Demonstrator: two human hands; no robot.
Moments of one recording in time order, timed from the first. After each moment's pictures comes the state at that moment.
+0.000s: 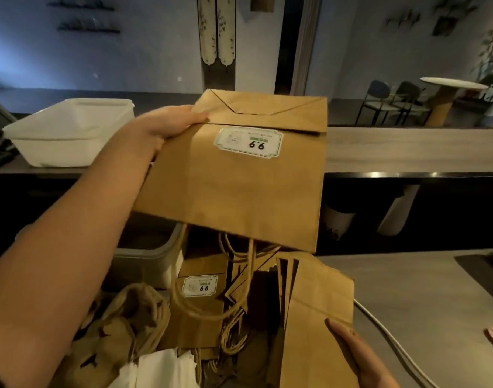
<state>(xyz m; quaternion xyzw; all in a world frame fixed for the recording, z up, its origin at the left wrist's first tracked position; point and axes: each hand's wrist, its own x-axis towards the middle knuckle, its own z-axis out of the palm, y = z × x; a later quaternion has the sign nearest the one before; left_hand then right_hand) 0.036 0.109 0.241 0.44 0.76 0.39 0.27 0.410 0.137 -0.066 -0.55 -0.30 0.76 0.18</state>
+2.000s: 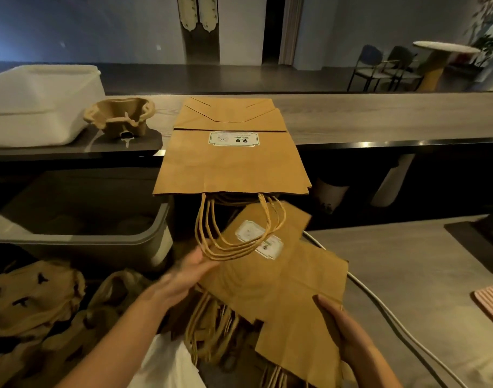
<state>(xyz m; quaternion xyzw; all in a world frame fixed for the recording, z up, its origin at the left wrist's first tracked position) 0.110 0.044 -0.012 0.34 0.65 0.45 0.51 0.396 0.125 -0.073 -0.56 -0.25 0.76 0.23</state>
